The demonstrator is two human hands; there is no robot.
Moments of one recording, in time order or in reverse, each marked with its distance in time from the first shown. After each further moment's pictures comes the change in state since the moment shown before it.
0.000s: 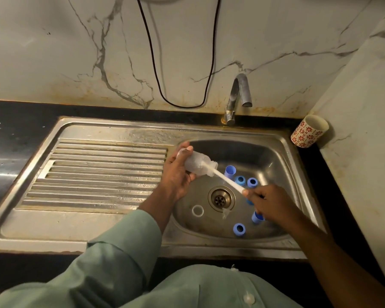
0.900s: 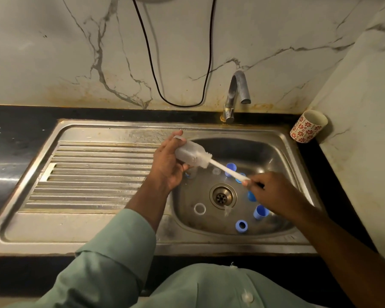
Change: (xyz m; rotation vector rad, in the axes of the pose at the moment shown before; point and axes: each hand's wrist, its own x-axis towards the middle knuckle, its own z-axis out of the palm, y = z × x) left_hand -0.009 0.037 0.002 -0.024 -0.036 -0.011; right_hand 0.001 -0.013 -0.013 -0.160 0.069 -0.219
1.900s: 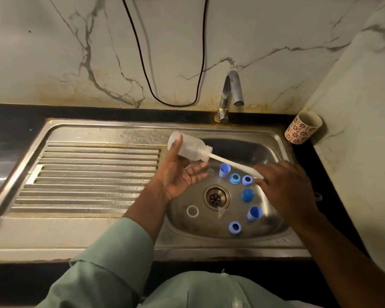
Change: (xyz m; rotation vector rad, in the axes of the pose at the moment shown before) left_hand -0.007 -0.015 0.020 -0.024 -0.134 -0.259; right_hand 0.001 0.013 -0.025 -0.615 0.416 -0.270
